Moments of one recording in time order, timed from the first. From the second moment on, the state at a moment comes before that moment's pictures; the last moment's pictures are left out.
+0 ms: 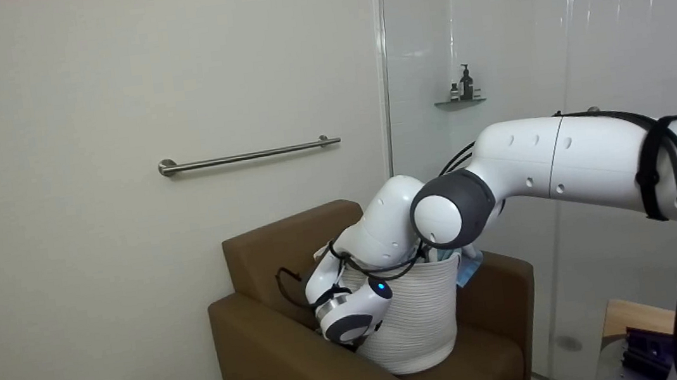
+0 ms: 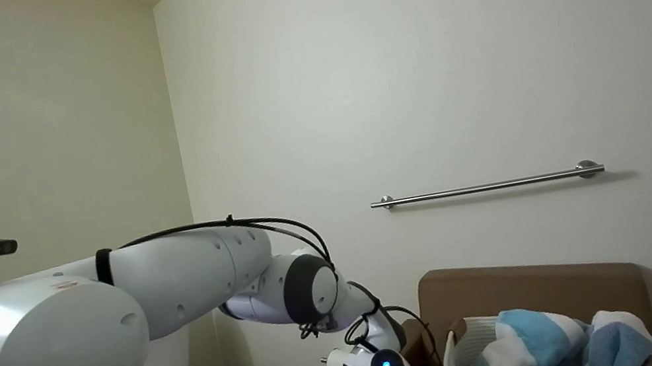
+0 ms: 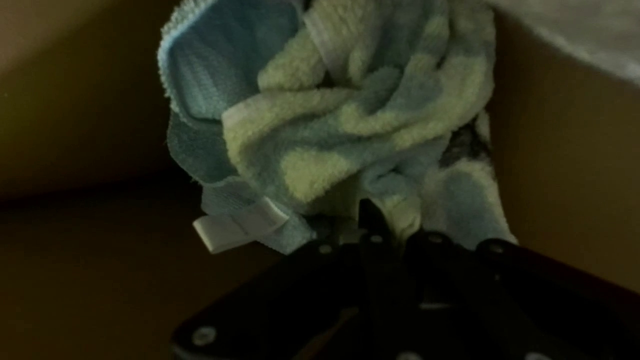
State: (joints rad) arm 0.05 1.49 0.07 -1.08 1.89 3.14 2.60
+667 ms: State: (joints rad) arm 0.10 1.48 -0.09 -1.01 2.28 2.89 2.36
